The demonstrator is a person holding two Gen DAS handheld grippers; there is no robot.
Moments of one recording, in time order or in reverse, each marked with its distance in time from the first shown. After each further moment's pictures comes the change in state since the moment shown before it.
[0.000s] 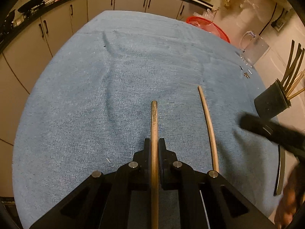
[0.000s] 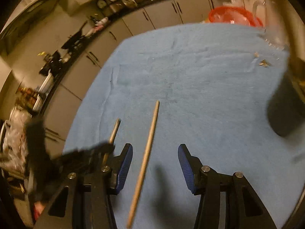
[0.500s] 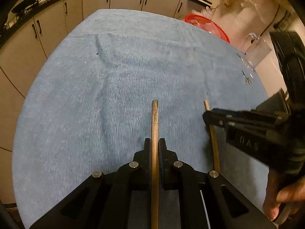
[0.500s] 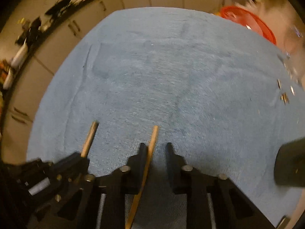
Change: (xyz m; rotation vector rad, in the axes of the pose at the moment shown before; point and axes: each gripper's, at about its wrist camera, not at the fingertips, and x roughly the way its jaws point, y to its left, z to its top) left arm 0.020 0.001 0.042 -0.003 0.030 -0.035; right arm 0.067 0.039 0.045 -0.188 0.137 -0.238
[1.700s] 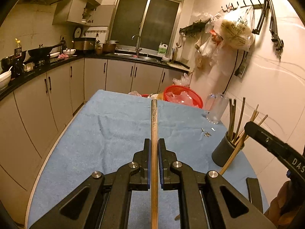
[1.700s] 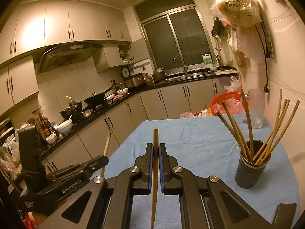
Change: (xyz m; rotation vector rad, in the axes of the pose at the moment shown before) left arm -0.153 -0.049 -0.056 0.069 -0.563 -0.030; right arm -0.222 -0.019 -0.153 0.091 -0.840 0.174
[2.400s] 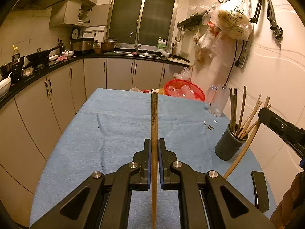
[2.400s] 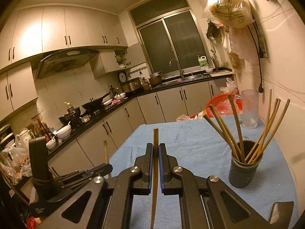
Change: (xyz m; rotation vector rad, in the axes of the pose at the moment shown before) left arm 0.004 -0.016 -0.005 0.052 0.027 0.024; right arm -0.020 -0.017 0.003 0.033 -0.037 -0.019
